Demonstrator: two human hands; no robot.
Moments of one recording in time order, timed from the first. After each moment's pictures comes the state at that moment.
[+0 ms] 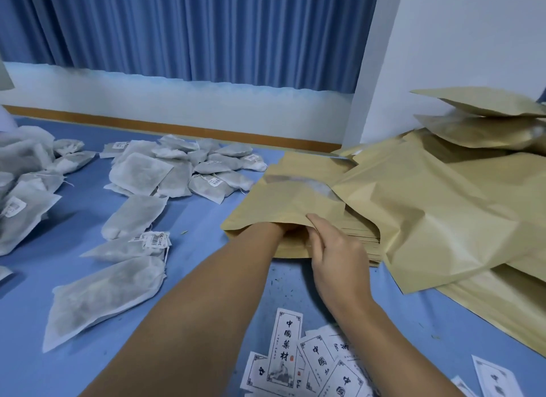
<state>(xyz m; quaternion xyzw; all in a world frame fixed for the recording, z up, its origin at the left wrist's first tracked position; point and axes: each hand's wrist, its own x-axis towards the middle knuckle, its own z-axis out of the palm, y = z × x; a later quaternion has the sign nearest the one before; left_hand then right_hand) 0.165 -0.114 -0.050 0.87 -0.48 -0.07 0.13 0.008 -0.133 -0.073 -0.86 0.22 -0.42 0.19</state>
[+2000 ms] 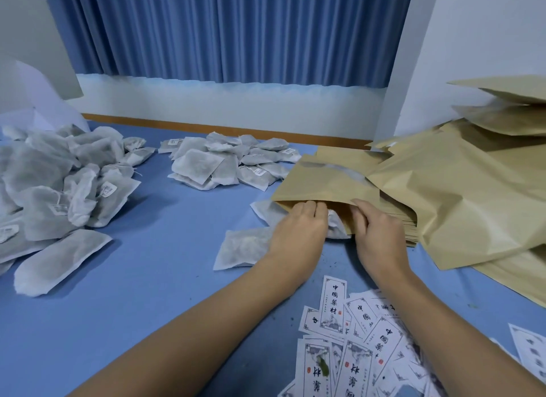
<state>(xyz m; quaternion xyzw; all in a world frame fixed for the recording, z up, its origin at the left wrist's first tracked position) 0.092 0.007 -0.053 0.81 -0.50 0.26 0.13 0.014 -0.141 -0.083 -0.84 0.23 -0.45 0.19</state>
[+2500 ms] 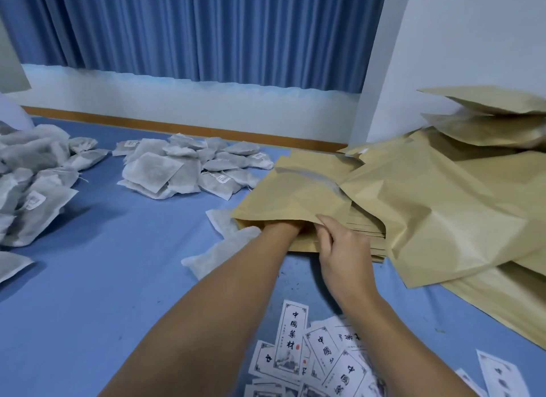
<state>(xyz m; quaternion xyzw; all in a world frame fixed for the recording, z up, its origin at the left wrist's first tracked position) 0.157 -0.120 -0.056 0.88 -0.44 -0.13 0.05 0.012 -0.143 -0.082 -0.85 0.22 -0.42 0.23</state>
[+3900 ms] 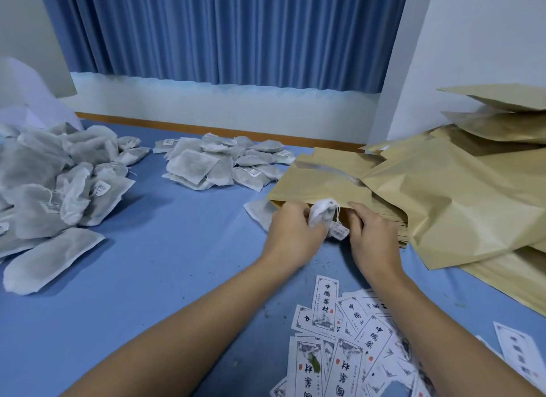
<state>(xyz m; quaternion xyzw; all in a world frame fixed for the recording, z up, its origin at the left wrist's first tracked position) 0.087 0.007 -0.036 0.80 -0.32 -0.05 0.50 0.010 -0.141 -0.082 -0.84 0.24 -0.44 0.20</state>
